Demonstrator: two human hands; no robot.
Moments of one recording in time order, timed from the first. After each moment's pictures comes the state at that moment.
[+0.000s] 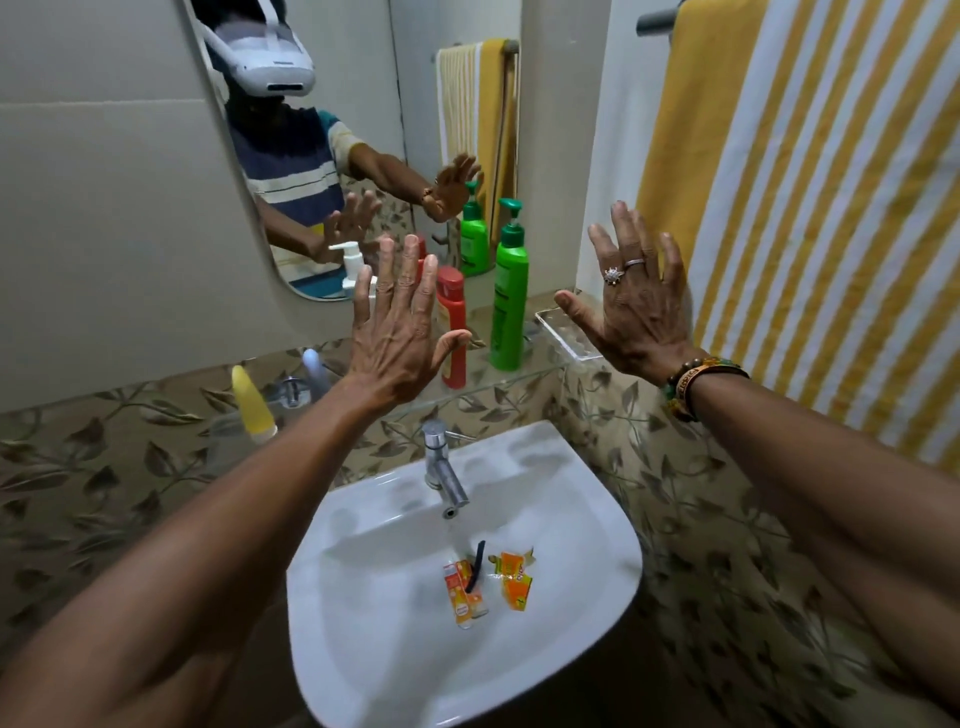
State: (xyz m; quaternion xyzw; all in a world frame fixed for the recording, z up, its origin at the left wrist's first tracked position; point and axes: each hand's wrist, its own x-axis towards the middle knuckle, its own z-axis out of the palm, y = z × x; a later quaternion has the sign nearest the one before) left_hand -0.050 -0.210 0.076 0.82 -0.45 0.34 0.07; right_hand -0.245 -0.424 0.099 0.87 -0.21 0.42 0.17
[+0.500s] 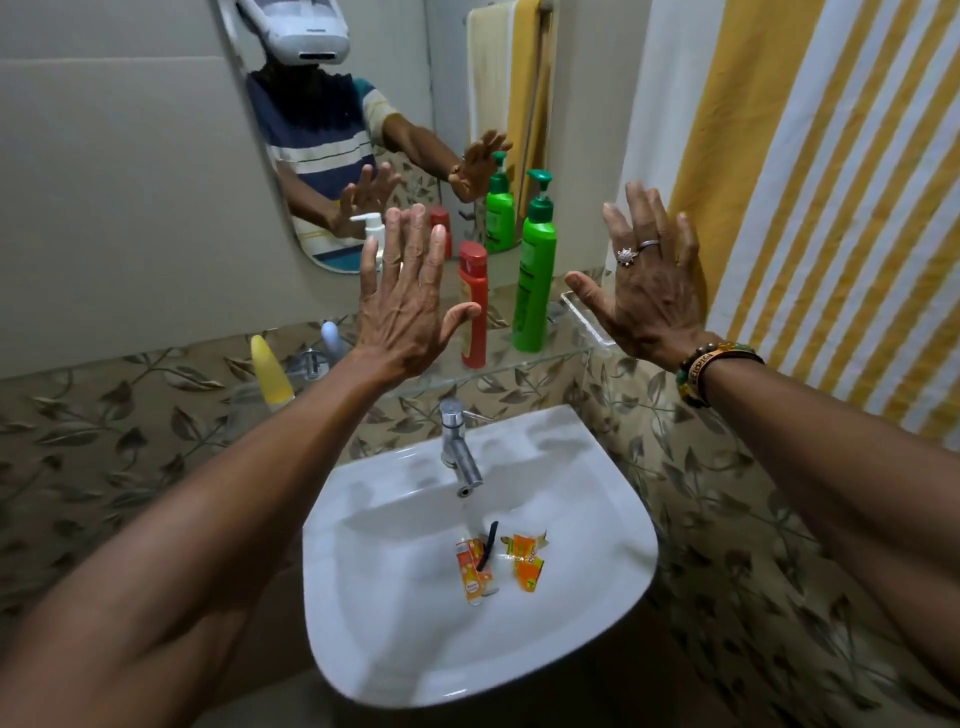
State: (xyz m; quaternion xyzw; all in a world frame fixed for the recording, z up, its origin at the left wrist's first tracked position) left_hand -0.041 -0.207 0.076 0.83 -0.43 0.35 0.08; right_hand -0.224 -0.430 0.092 0.88 -0.19 0.41 0.15
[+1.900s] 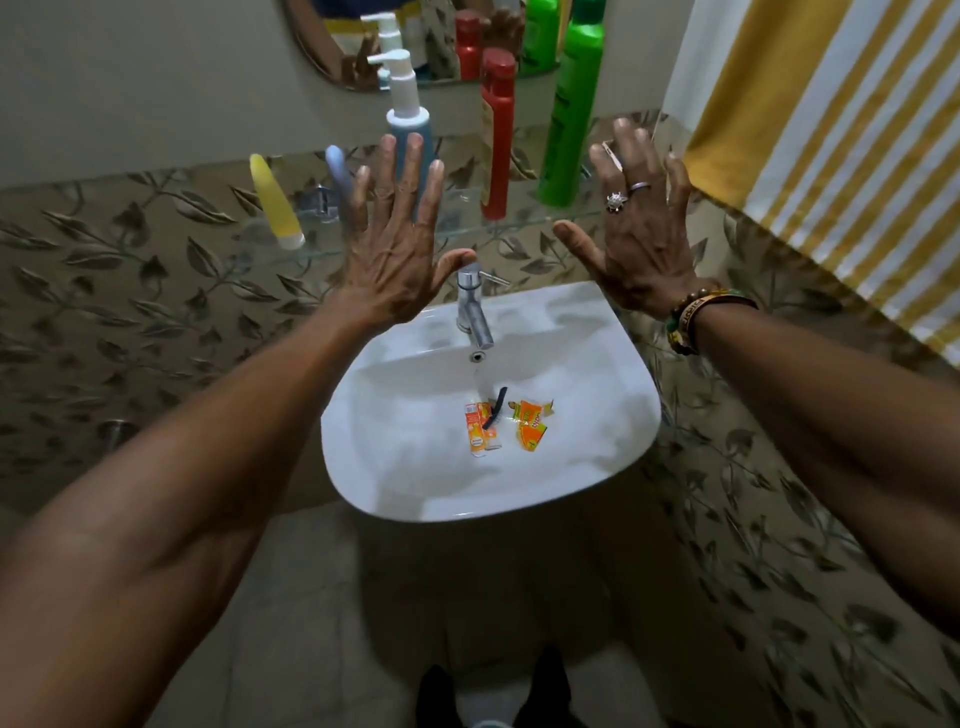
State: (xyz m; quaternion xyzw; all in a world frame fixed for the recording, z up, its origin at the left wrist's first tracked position) left_hand -0.100 -0.146 0.003 0.87 -0.42 0.27 0.02; right_hand -0.245 -0.386 0.007 0.94 -0.13 0.32 0.09
